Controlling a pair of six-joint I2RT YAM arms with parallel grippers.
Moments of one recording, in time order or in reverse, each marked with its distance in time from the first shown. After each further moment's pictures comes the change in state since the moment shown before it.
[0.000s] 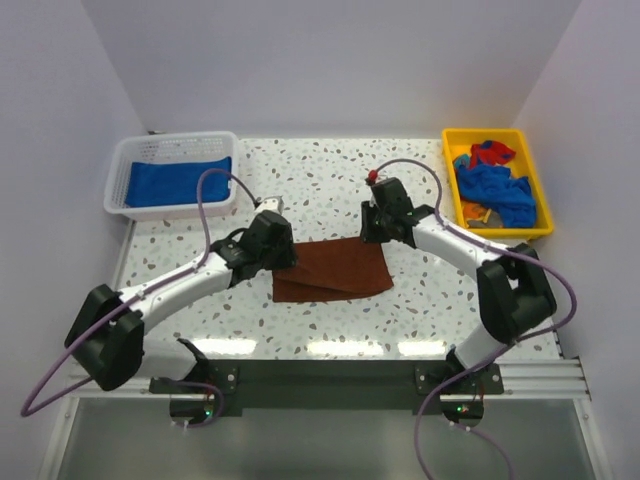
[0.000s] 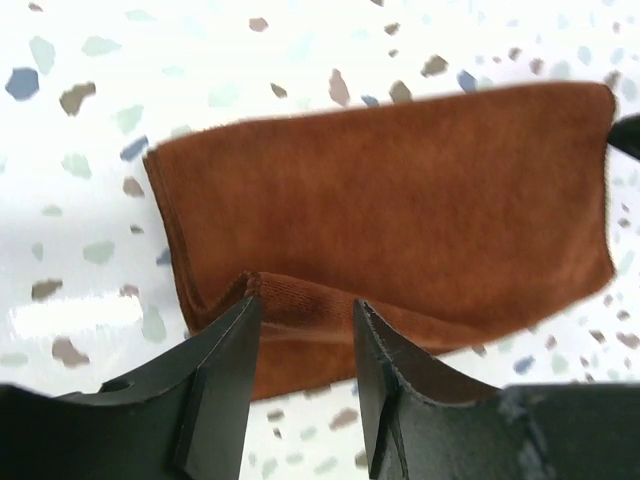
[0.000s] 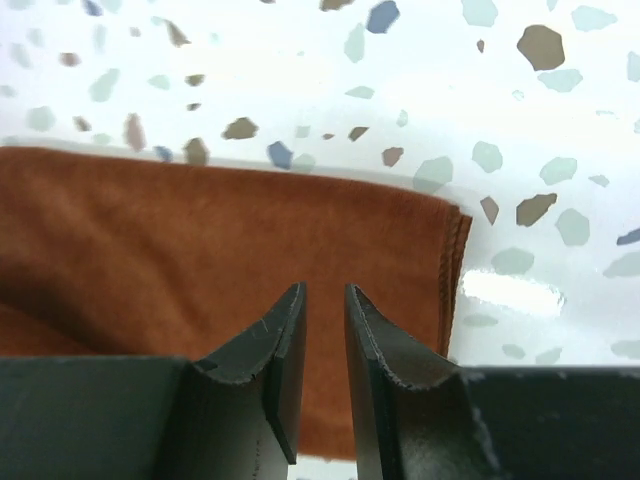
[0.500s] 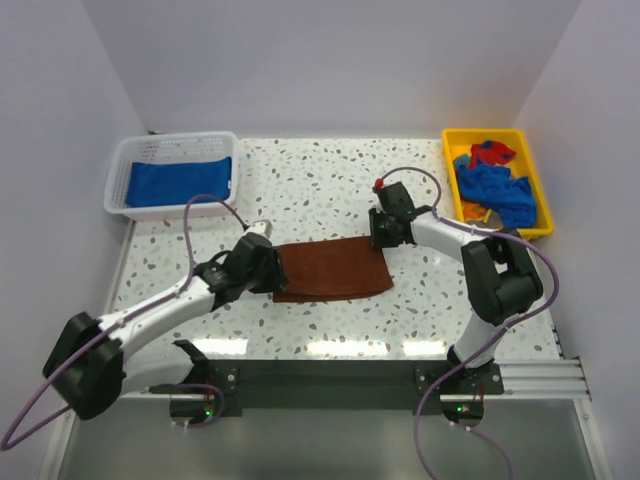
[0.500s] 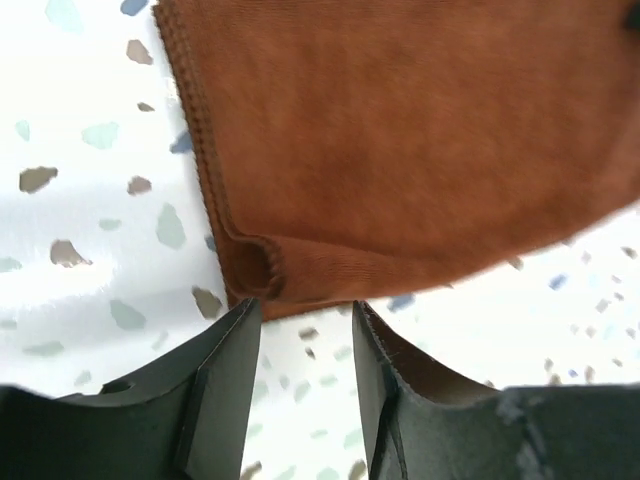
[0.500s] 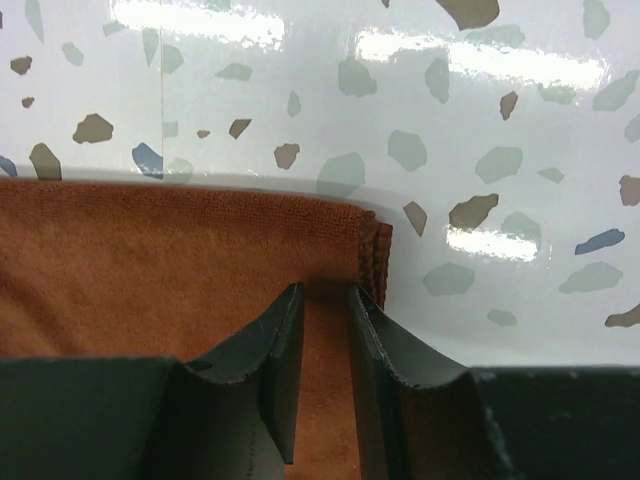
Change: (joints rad) left arm 0.031 -0.087 -0.181 0.022 0.099 -0.005; right arm -0.081 0.168 -0.006 0.040 -0.003 -0.045
